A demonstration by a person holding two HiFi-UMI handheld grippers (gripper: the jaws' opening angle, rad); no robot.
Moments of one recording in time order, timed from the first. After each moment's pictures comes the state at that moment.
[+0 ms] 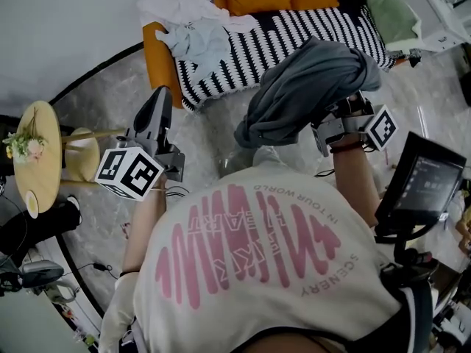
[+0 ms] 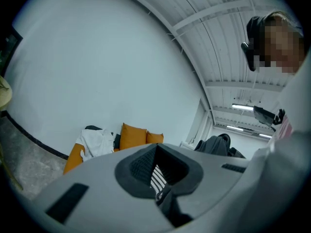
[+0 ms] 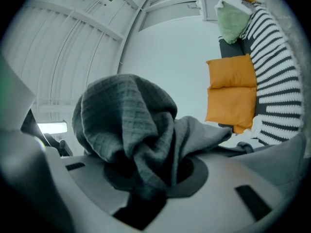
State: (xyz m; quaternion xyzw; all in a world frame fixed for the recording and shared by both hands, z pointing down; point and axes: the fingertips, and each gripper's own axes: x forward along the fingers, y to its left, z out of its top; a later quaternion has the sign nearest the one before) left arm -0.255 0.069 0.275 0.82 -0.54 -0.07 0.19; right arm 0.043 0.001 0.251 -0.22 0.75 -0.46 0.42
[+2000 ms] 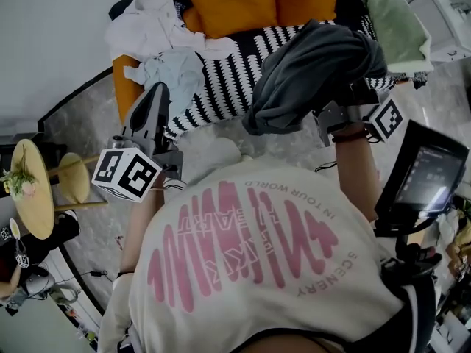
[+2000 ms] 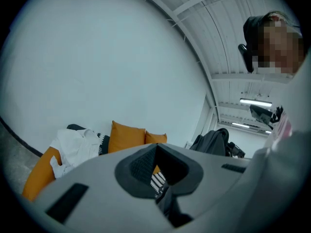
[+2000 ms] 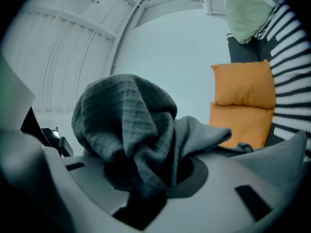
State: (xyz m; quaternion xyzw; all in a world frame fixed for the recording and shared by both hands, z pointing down) left arm -0.145 -0.133 0.277 0.81 -0.55 -0.06 0.18; right arm 0.145 -0.221 0.245 -0.22 0.76 -0.46 0.41
